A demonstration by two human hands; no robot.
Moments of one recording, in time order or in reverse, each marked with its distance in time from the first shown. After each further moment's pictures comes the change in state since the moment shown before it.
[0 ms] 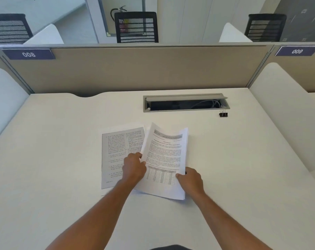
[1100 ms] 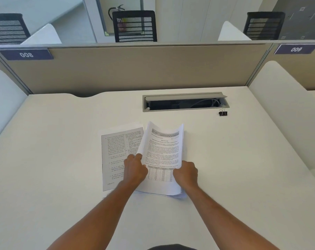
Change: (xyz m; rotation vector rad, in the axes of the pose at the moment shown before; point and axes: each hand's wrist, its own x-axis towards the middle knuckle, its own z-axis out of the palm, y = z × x) left_hand -0.003 -0.006 0.009 0.130 0.007 0.039; right_hand 0.015 -0.023 0.015 -0.062 0.087 0.000
